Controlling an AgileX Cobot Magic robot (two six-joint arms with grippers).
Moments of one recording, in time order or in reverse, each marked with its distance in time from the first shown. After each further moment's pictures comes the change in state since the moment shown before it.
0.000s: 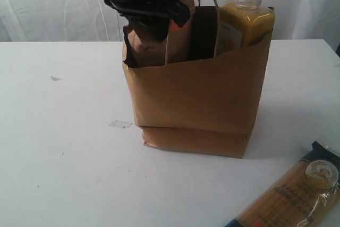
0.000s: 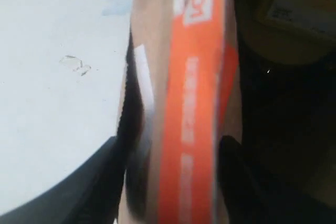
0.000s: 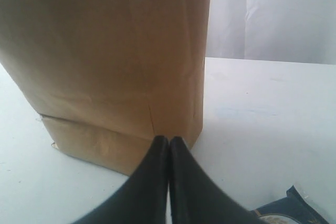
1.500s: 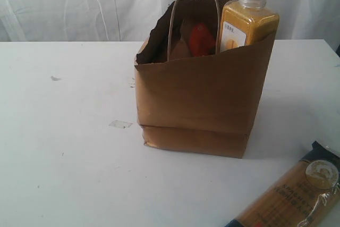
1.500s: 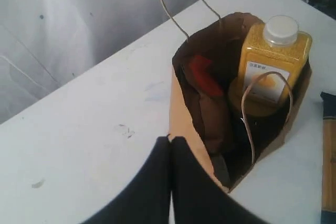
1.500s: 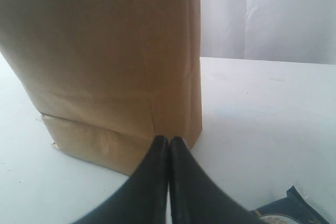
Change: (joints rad) left arm 0.000 -0.436 0.035 0.032 -0.033 -0.006; right arm 0.000 0.000 0.000 0.000 0.000 0.009
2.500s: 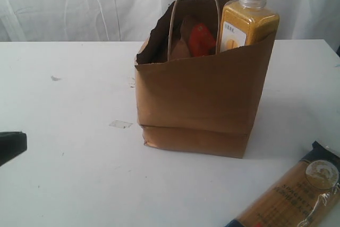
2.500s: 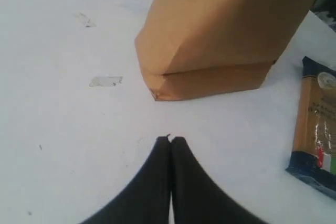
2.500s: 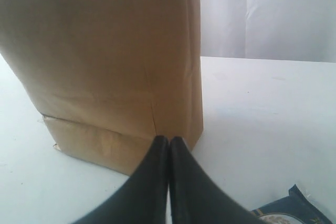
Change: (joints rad) left arm 0.000 -0.861 1.599 0.063 -0.882 -0.522; right arm 0.000 0.000 0.000 0.000 0.000 0.012
